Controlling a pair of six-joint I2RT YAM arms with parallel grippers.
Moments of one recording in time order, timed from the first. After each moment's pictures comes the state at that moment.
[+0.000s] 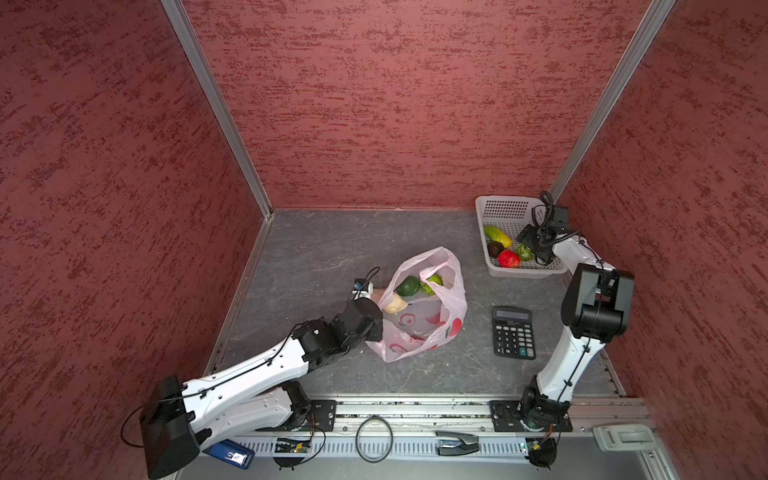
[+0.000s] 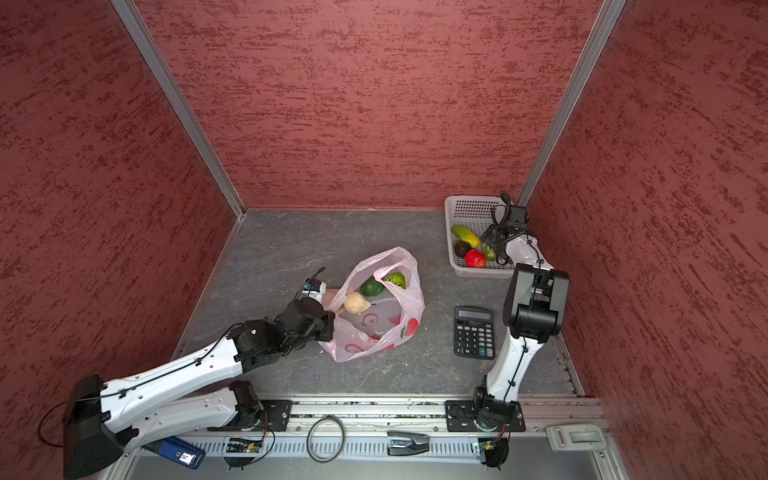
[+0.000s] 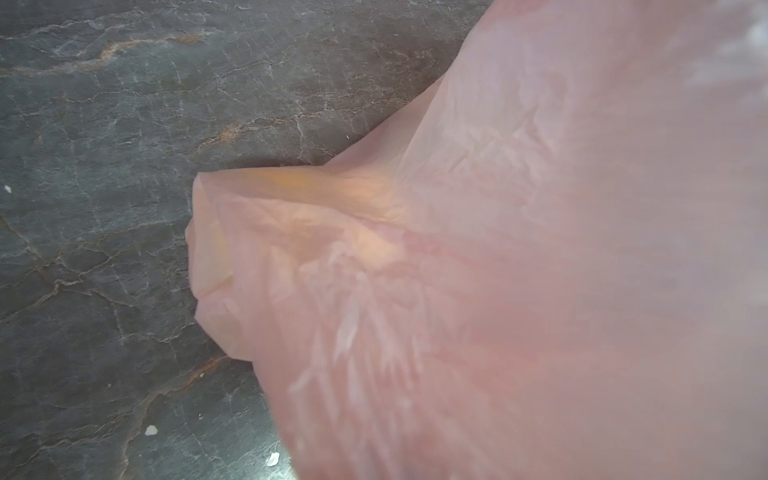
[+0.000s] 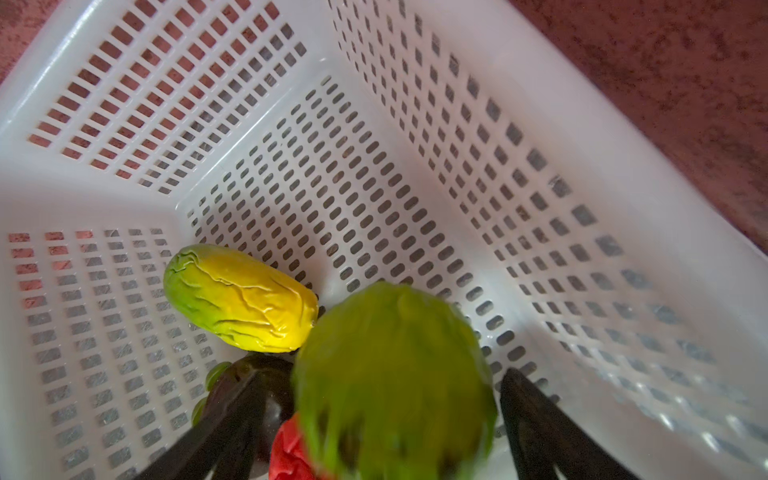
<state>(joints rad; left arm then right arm) -0.93 0.99 0.69 -0.50 -0.30 -0.74 -0.25 1.95 1.51 -0.47 -0.01 0.51</state>
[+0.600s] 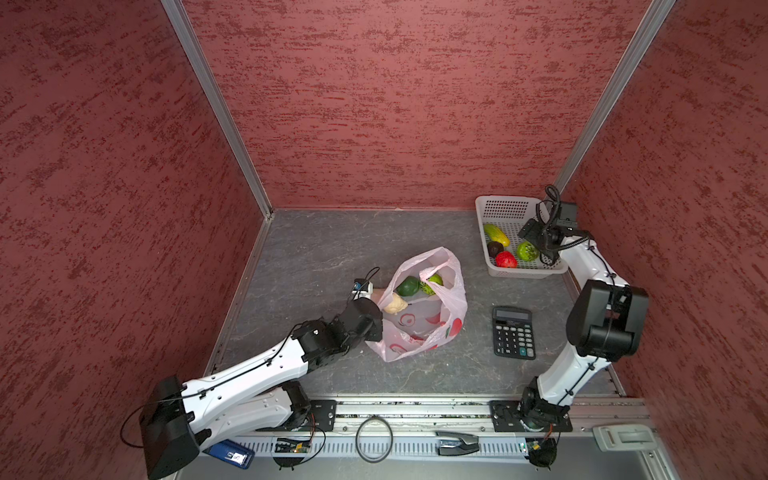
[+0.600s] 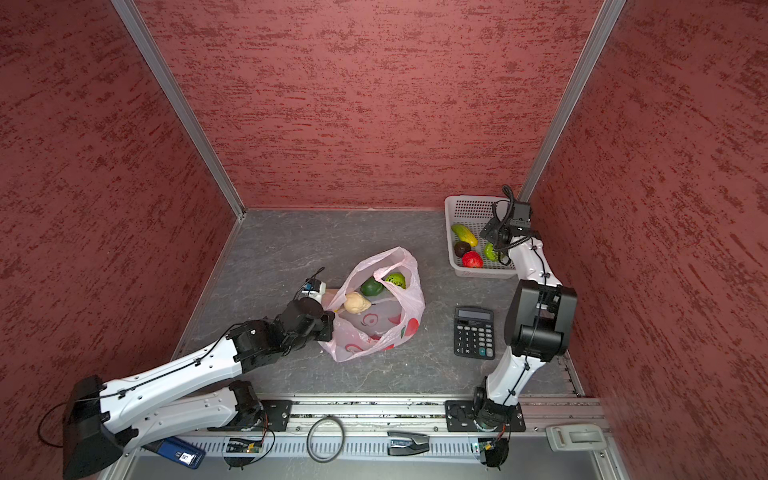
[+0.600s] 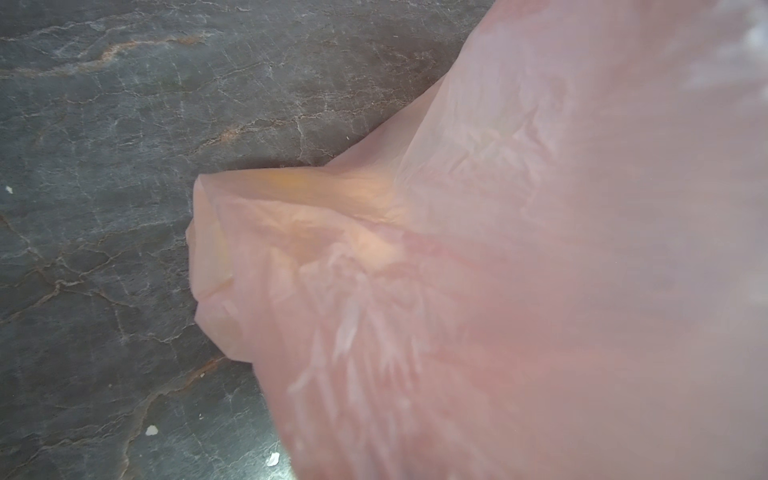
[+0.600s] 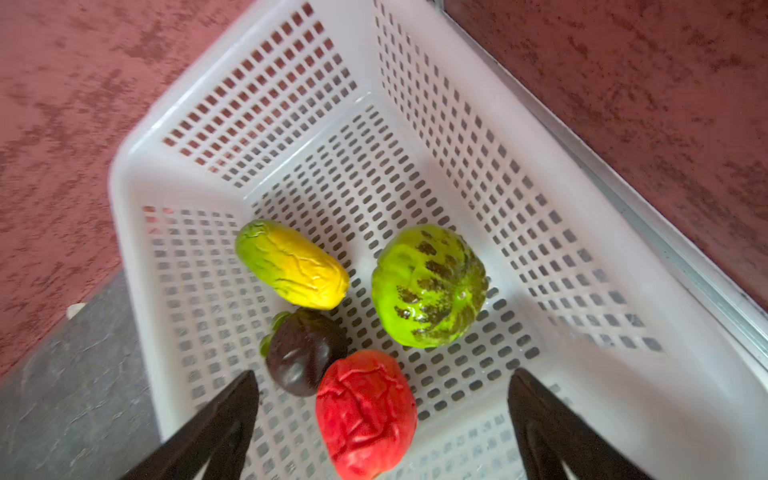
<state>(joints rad) -0.93 0.98 0.69 -0.50 -0.30 -0.74 -0.22 1.75 1.43 -0.50 -0.03 0.49</state>
